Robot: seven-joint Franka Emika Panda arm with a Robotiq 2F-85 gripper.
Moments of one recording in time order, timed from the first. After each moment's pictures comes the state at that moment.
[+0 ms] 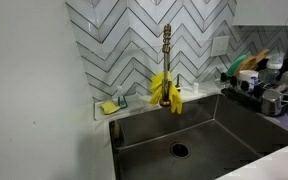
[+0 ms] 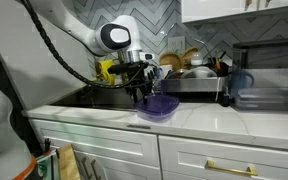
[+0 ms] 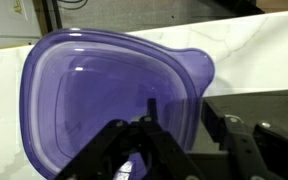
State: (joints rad) arm 0.07 -0.21 -0.05 -2.43 -0.18 2.21 -0.35
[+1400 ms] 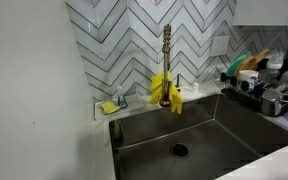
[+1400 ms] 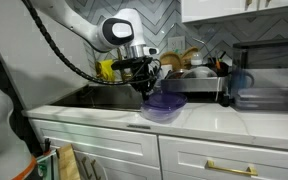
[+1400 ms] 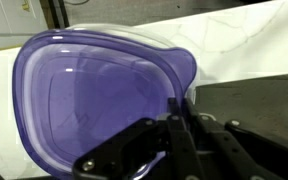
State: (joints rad) arm 0.03 -0.21 -0.05 -2.39 -0.18 2.21 -0.35
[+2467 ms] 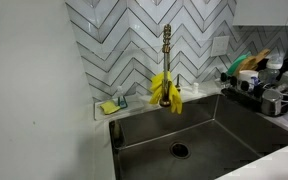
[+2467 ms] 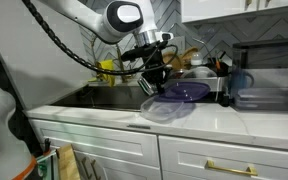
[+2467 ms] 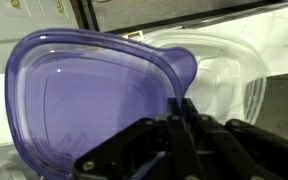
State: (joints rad) arm -0.05 -0.22 -0.10 -2.31 -0.23 2.21 -0.39
